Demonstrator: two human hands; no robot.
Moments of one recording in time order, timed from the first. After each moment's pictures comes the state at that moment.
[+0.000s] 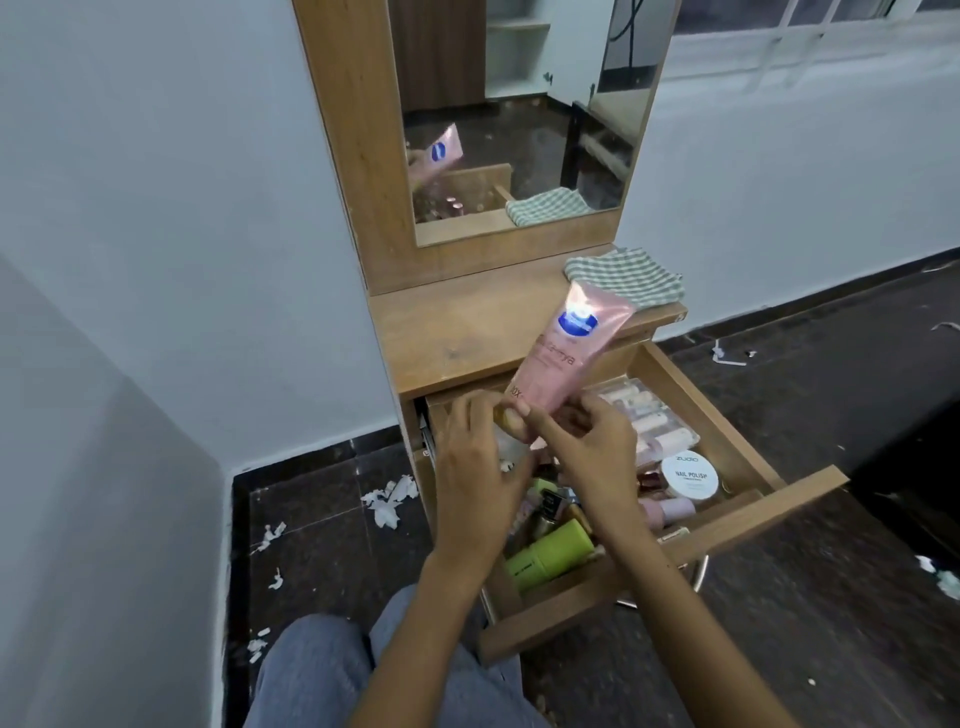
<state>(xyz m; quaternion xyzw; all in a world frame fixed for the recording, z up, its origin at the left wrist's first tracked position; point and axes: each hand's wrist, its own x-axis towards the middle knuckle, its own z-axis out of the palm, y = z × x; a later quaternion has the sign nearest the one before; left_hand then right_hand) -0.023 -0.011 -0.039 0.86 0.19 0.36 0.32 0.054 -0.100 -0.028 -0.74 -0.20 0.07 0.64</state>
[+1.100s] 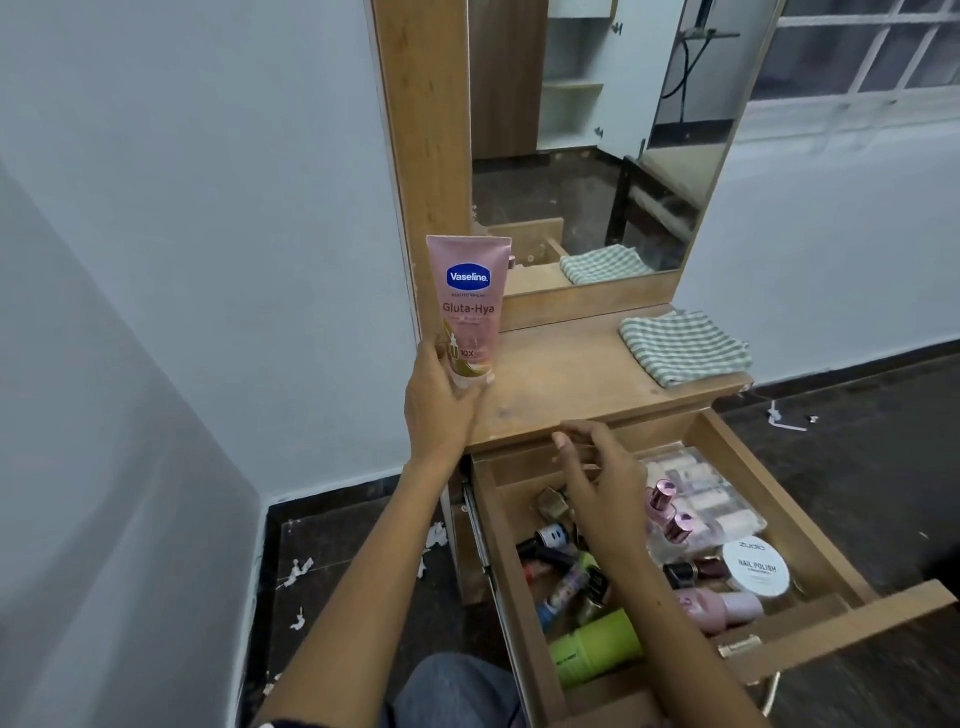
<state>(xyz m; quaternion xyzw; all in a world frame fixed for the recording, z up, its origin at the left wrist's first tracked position) 0.044 0.130 -0.026 0.78 0.31 0.39 0.38 0.086 -0.051 -0.056 -0.77 -0.31 -0.07 0.56</state>
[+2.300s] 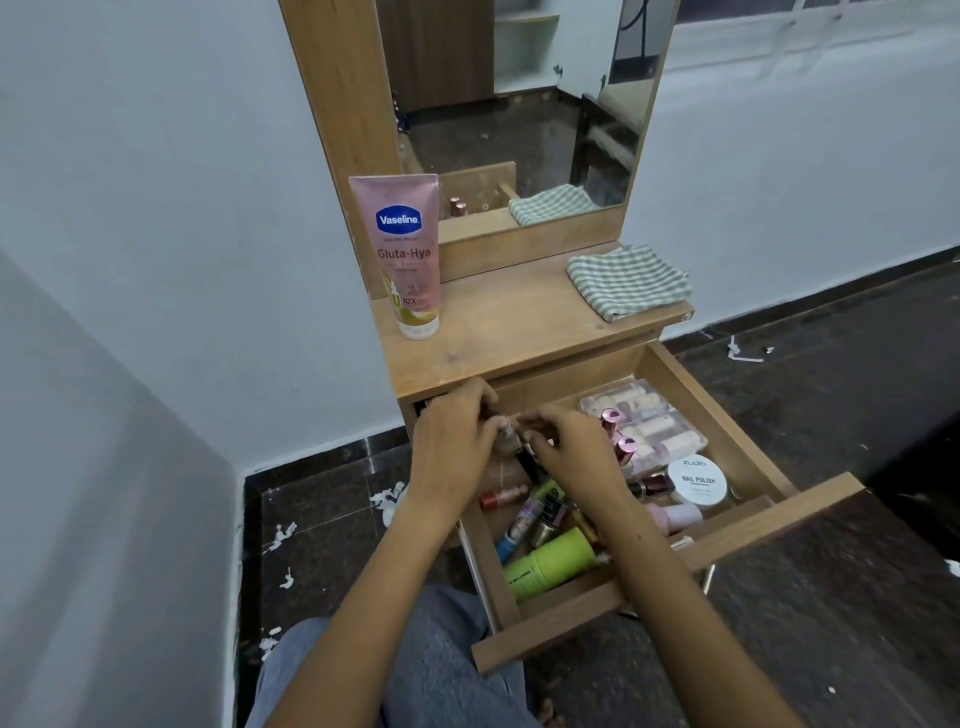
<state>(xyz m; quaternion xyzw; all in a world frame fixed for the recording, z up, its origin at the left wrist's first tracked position) 0.003 0.034 -0.037 0.92 0.18 0.26 0.24 0.101 -0.086 -0.077 -0.85 -0.35 0.07 0.38</state>
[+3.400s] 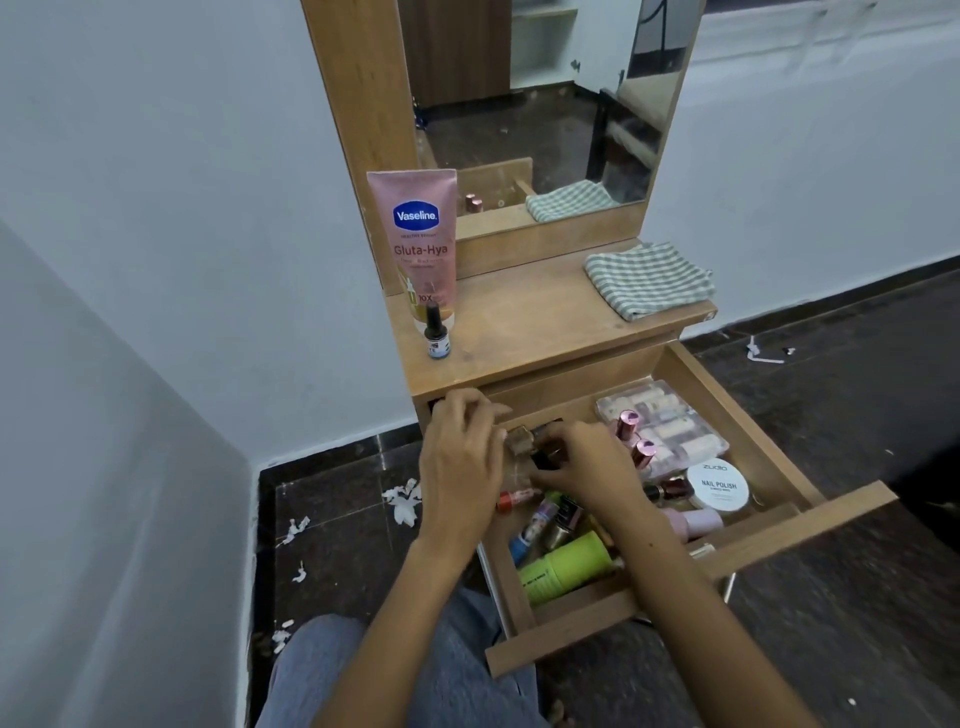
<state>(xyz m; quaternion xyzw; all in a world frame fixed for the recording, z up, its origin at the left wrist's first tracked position) -0.019 0.021 -0.059 0.90 0.18 0.36 0.18 0.095 -0.088 -0.073 -0.89 -0.38 0.10 0.22</state>
